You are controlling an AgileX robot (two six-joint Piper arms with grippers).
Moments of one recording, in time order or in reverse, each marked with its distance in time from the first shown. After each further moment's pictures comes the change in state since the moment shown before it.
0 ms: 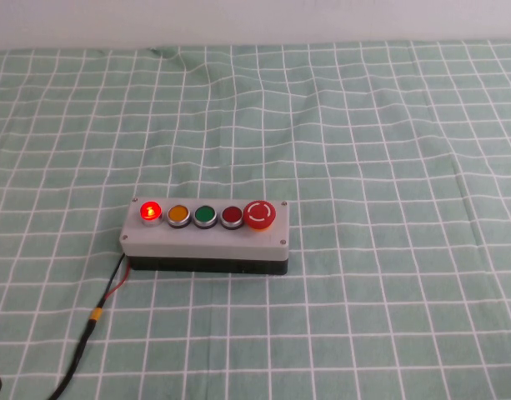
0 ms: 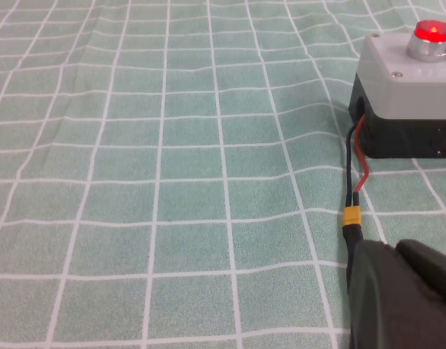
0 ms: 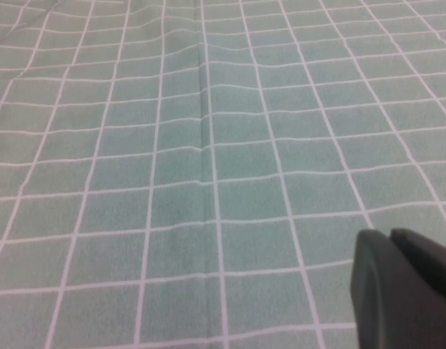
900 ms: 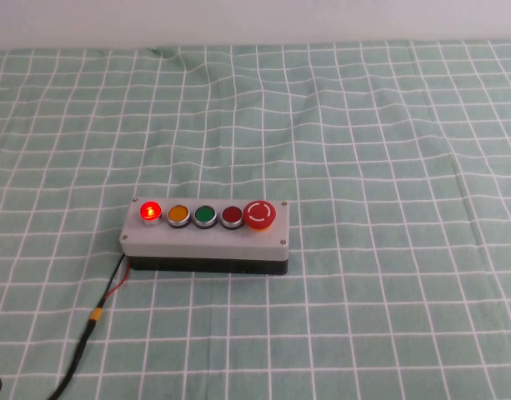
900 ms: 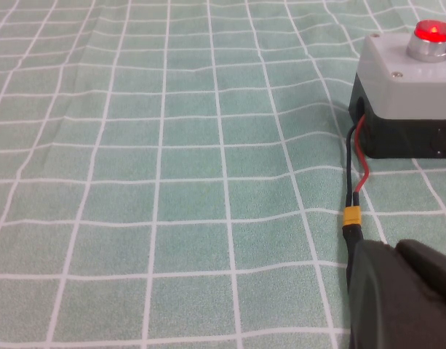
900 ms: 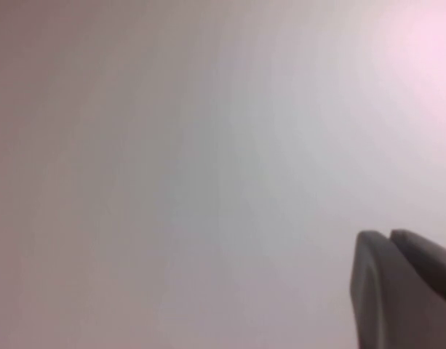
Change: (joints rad) right arm 0.000 0.000 0.000 -0.052 -0.996 0.000; left arm 0.000 0.000 0.000 0.000 0.000 0.000
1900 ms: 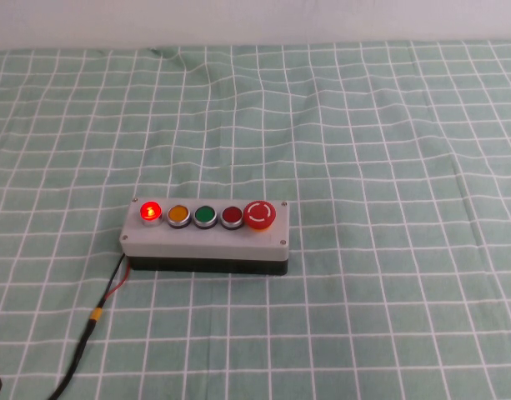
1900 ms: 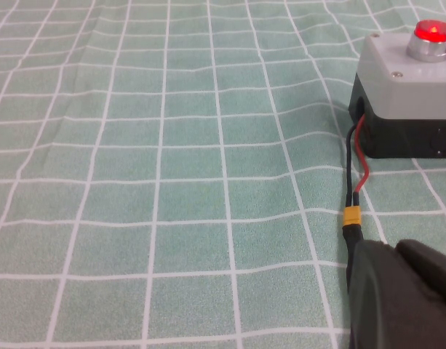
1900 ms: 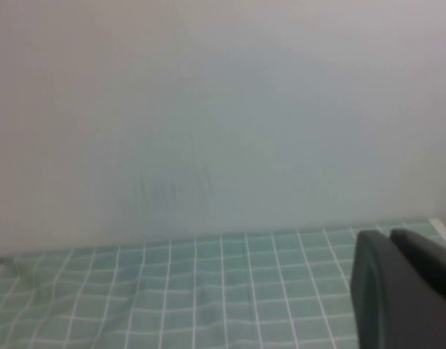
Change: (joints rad) right arm 0.000 0.519 -0.816 0.093 1.008 -0.004; left arm 0.000 0.000 0.000 0.000 0.000 0.000
